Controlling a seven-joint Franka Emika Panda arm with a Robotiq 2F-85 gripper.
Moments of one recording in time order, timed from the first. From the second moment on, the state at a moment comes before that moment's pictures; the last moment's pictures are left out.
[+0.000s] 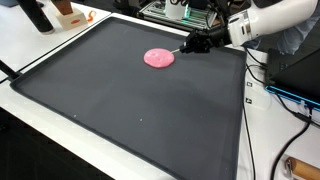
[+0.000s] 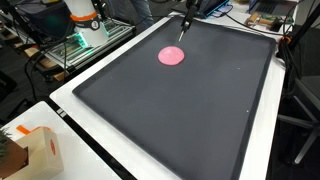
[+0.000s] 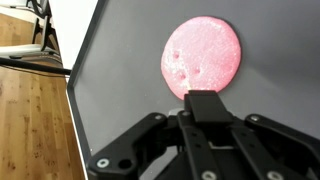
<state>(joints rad) 0.54 0.56 0.24 -1.86 -0.87 1.63 0.63</state>
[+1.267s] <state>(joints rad) 0.54 0.64 0.20 -1.76 -0.88 1.57 0.72</state>
